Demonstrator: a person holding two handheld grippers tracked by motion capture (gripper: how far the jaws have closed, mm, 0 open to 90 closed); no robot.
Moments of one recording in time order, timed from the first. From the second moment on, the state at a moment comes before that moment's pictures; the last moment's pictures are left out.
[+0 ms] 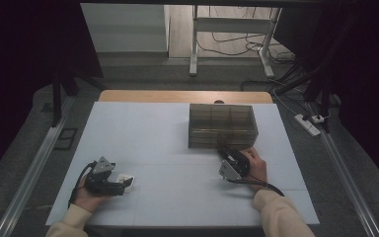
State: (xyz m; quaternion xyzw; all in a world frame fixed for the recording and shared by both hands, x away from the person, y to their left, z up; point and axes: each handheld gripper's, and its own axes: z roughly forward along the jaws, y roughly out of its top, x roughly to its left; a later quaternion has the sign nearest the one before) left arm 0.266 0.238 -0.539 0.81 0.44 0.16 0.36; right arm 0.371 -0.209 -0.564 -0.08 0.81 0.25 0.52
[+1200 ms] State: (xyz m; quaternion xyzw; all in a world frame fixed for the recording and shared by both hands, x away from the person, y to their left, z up) left arm 0.266 0.238 -0.539 0.81 0.44 0.17 0.36; right arm 0.370 -0.211 -0.565 -0.11 0.80 0.23 0.54
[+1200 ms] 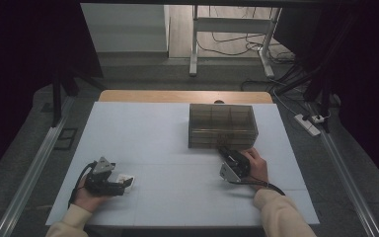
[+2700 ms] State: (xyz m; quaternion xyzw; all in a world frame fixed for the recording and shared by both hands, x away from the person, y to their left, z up) left arm 0.265 0.240 -0.538 0.81 0.44 0.17 0.36; right arm 0.350 -0.214 -0.564 -0.12 0.79 0.25 0.55
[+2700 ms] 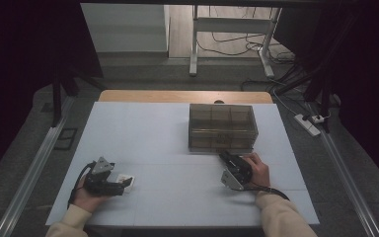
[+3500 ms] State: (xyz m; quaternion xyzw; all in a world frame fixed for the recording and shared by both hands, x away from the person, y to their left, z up) left arm 0.265 0.239 -0.538 0.81 0.44 0.17 0.36; right arm 0.343 -0.215 -0.562 -0.11 0.80 0.25 0.54
